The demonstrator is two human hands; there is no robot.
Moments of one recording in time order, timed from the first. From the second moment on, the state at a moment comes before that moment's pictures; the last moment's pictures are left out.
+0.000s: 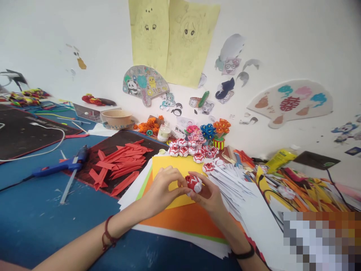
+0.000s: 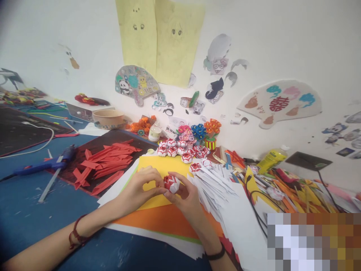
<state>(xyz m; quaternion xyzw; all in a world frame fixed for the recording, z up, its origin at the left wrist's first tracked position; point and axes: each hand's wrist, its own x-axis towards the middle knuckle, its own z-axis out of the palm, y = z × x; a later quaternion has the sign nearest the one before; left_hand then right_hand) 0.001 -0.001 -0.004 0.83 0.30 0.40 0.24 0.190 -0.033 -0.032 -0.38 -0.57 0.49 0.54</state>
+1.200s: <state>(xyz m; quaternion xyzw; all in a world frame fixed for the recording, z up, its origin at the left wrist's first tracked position) 0.003 -0.011 -0.001 0.84 0.26 0.42 0.23 0.181 -0.038 -0.031 -0.35 -0.55 0.53 0.54</state>
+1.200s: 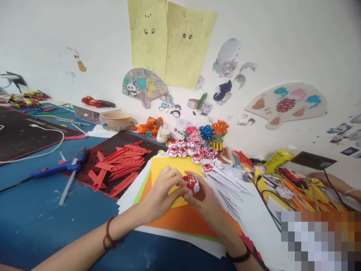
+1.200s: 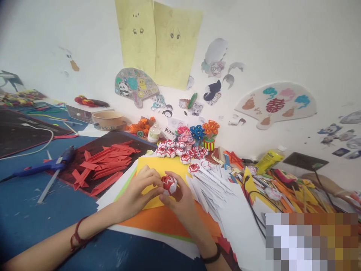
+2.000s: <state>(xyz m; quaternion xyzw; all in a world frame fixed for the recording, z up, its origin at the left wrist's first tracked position) -0.007 0.003 0.004 0.87 0.30 0.36 0.18 0.182 -0.038 -0.037 -0.30 -0.51 0.59 0.54</state>
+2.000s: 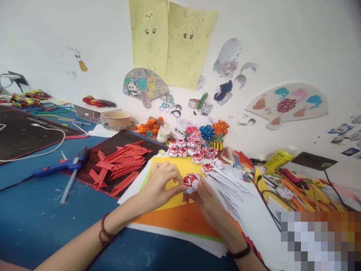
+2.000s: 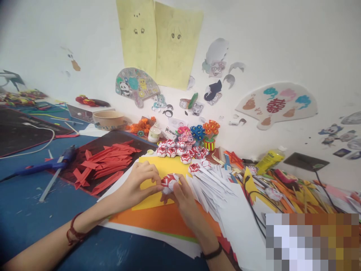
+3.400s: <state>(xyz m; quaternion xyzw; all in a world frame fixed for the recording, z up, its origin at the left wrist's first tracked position) 0.001 0.000 0.009 0.70 0.31 0.39 0.52 0.186 -0.036 -0.032 -0.35 -0.55 0.50 0.57</state>
